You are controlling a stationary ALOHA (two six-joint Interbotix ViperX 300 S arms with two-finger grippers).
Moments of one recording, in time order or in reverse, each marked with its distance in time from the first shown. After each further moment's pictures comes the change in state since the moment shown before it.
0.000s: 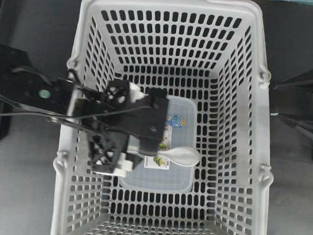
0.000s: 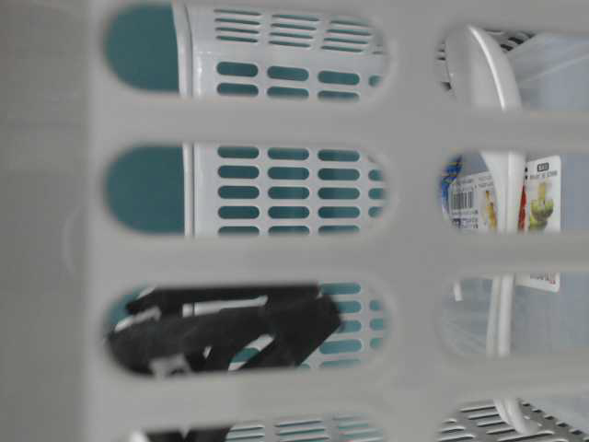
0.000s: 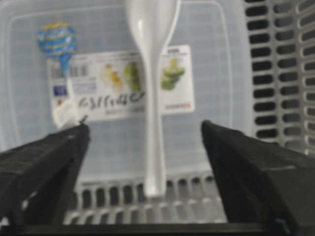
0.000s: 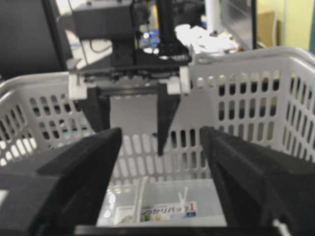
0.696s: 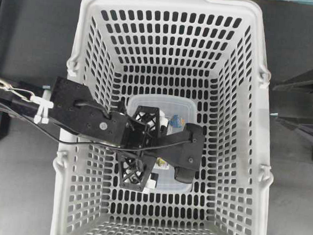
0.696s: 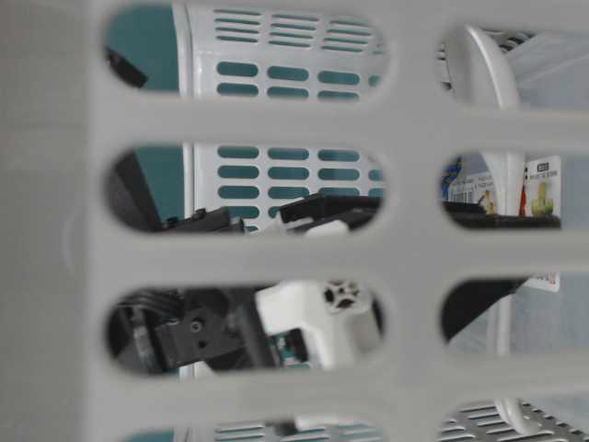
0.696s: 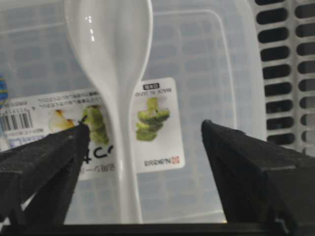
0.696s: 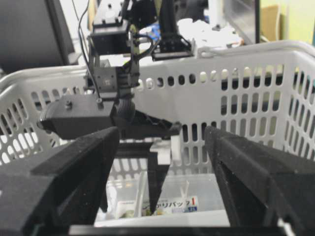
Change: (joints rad) left arm -0.031 0.250 -0.117 0.002 0.043 0.009; right arm 0.002 -0.002 -0.002 0.000 0.017 0.000
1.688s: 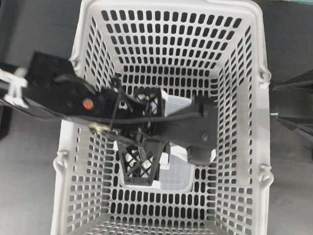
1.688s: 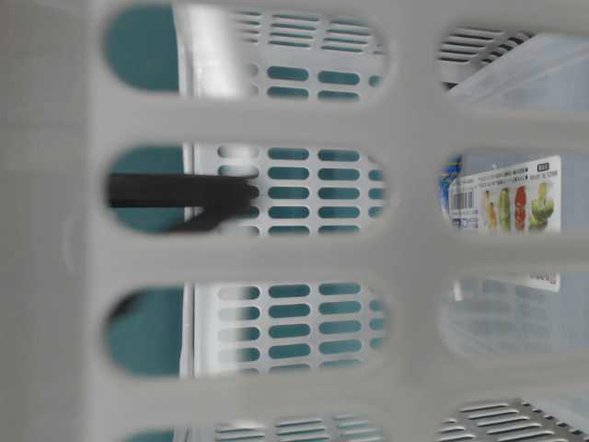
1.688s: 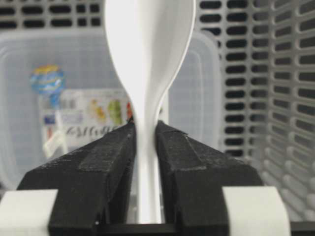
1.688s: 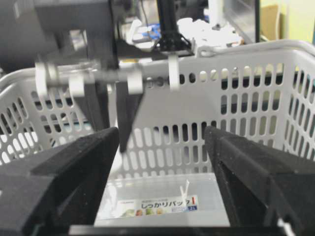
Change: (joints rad) left arm 0.011 -0.081 -0.291 0.000 0.305 -0.127; right arm 0.000 0.002 0.002 0.000 0.002 0.000
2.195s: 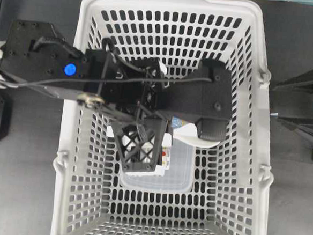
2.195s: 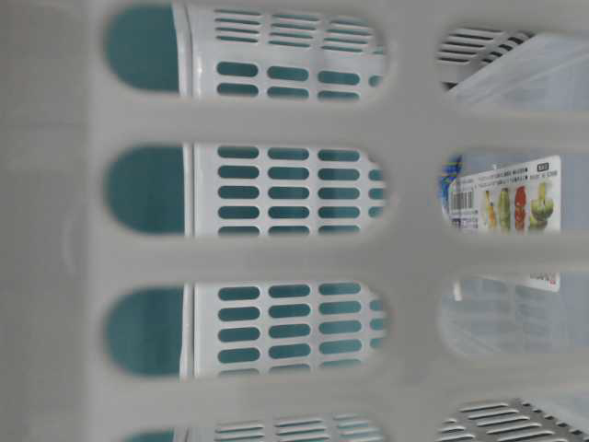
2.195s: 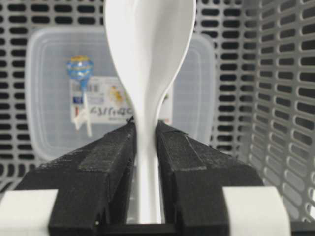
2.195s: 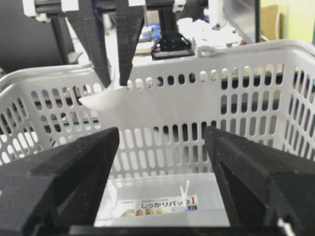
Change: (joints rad) left arm 0.026 0.012 -0.221 -0.002 0.244 -0.009; right arm 0.000 -0.002 0.002 0.000 0.000 0.000
